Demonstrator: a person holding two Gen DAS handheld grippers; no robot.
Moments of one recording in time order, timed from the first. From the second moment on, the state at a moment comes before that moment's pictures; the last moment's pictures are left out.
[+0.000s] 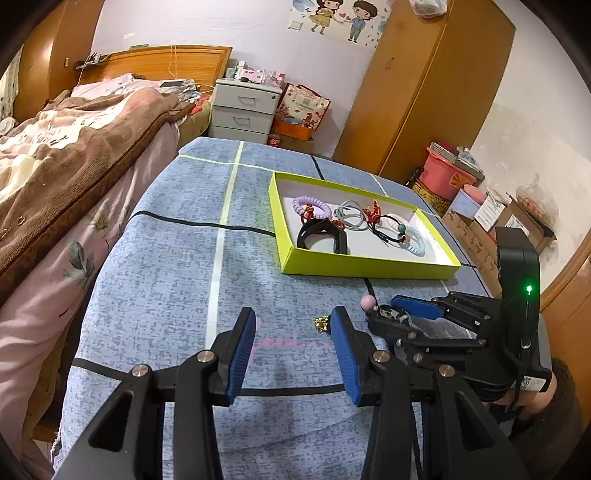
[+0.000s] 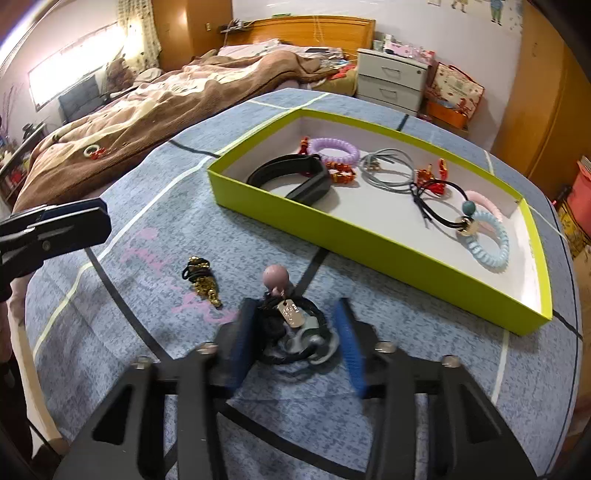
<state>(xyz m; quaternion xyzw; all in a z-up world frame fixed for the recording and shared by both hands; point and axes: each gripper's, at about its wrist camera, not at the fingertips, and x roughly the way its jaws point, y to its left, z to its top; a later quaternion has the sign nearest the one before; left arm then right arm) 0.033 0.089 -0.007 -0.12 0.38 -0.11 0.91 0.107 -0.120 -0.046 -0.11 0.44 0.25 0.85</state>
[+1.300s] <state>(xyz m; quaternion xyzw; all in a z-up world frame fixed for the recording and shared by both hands) 0.059 0.011 -0.041 0.01 0.44 -0.08 0.90 0.095 -0.205 -0.015 0.02 0.40 0.23 0.89</state>
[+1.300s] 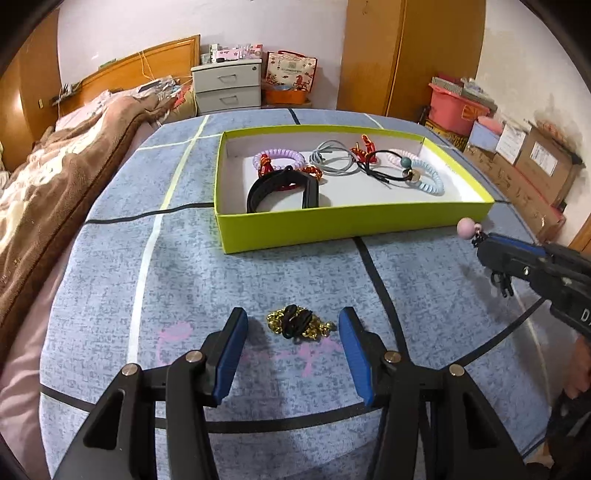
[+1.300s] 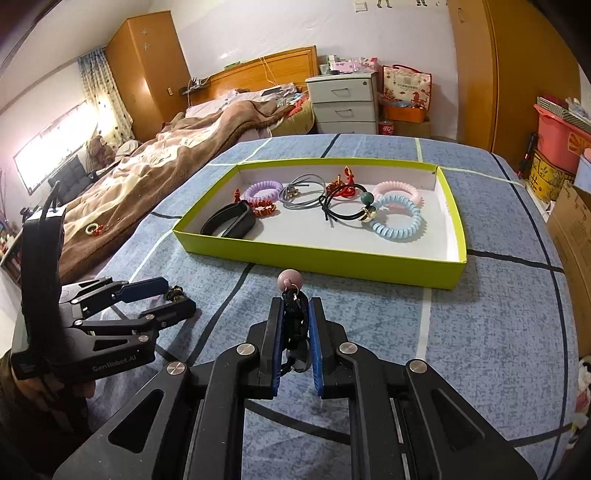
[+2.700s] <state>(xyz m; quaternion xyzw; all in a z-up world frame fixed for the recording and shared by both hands) 0.071 0.005 0.011 -0.02 0.38 -0.13 0.92 0.105 -0.223 0.015 0.04 0.37 0.21 0.90</state>
